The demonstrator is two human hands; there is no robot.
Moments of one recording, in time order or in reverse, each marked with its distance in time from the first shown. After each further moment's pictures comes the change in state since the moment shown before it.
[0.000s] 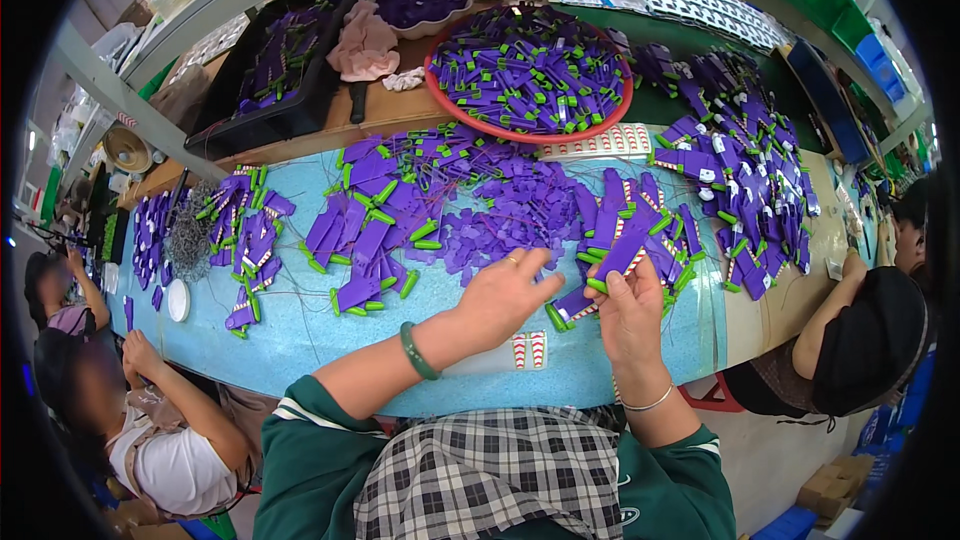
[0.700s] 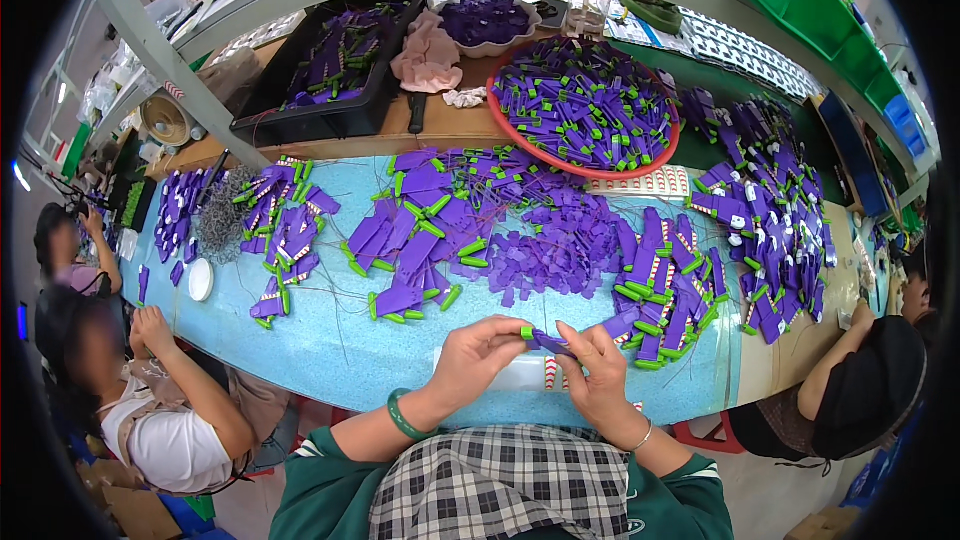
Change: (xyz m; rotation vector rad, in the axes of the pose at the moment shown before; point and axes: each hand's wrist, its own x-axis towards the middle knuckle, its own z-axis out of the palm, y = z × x) left_hand -0.086 0.009 -0.009 -1.213 0.416 -0.549; right_hand -0.040 0.037 0.015 -1.000 -0.475 -0.459
